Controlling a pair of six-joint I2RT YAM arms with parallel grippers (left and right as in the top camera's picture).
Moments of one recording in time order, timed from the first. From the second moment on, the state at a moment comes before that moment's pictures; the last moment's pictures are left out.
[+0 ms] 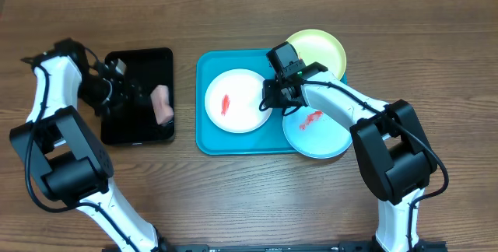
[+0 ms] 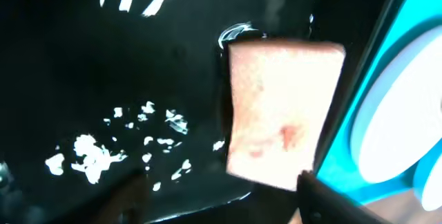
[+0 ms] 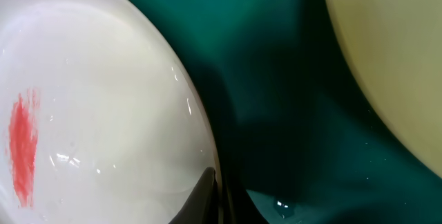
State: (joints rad) left arm 0.40 2.10 1.67 -1.21 0.40 0.13; right arm 0.51 2.09 1.42 -0.55 -0.12 0.49
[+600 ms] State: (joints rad) left arm 0.05 2.10 1.74 -1.16 0.16 0.06; right arm 0.51 2.09 1.42 -0.55 -0.12 0.49
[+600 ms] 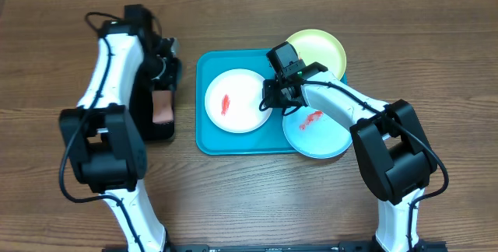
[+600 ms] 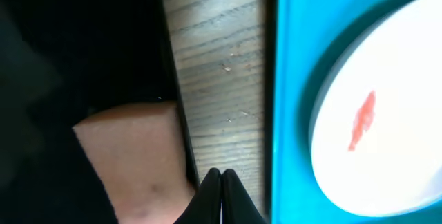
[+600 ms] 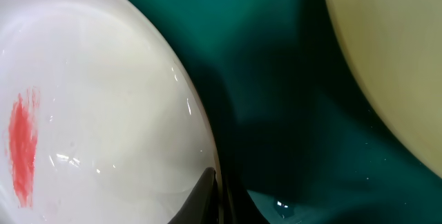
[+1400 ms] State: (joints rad) left arm 0.05 2.10 1.64 -1.13 0.01 -0.10; right arm 0.51 2.09 1.42 -0.55 -0.12 0.49
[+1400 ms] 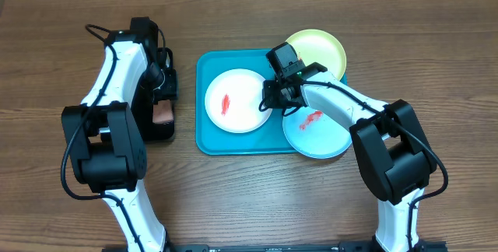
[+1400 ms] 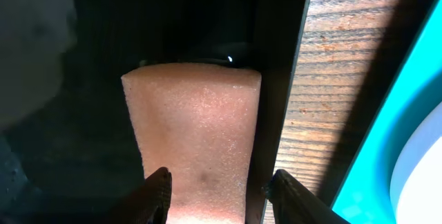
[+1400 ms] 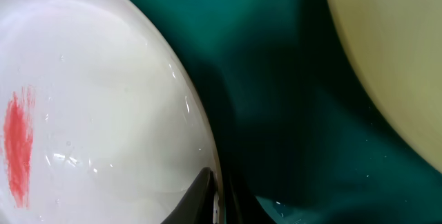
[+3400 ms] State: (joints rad) left arm 0.10 1.97 1.31 -0.85 0.04 -0.05; right arm 0.51 2.09 1.42 -0.55 -0.12 0.49
